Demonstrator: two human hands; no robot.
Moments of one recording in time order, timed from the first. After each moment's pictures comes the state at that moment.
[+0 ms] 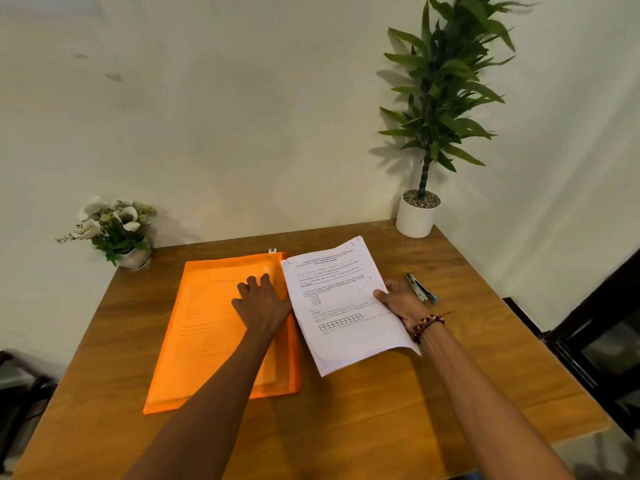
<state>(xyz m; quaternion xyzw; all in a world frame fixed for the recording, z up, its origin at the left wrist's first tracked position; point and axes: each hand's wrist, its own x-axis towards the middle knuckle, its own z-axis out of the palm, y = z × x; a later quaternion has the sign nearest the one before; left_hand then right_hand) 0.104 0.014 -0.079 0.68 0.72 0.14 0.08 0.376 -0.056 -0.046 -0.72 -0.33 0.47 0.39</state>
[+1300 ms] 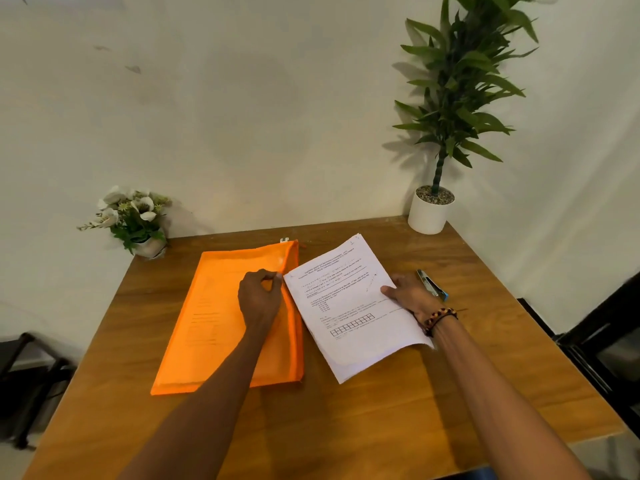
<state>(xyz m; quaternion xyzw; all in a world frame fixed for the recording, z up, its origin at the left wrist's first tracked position) 0.079 0.014 -0.091 0.57 0.65 0.46 0.21 0.375 -0.060 -0.032 -0.74 -0.42 0.44 0.31</state>
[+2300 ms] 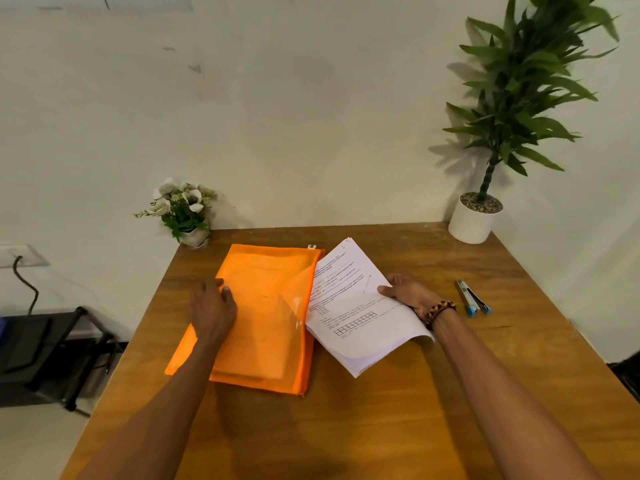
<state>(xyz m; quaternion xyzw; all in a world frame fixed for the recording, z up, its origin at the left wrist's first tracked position) -0.087 0.013 -0.106 0.56 0.75 0.34 0.10 0.319 -0.014 -0.036 -0.66 -0.45 0.54 0.27</state>
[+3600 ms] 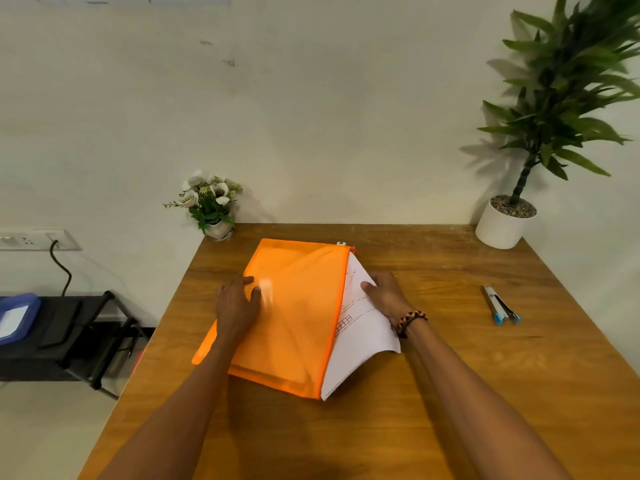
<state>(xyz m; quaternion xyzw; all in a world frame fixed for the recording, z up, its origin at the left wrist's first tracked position) -0.092 0.000 -0.104 0.61 0.71 0.33 0.13 0.229 -0.002 -0.060 -0.66 -0.53 0.42 0.31</state>
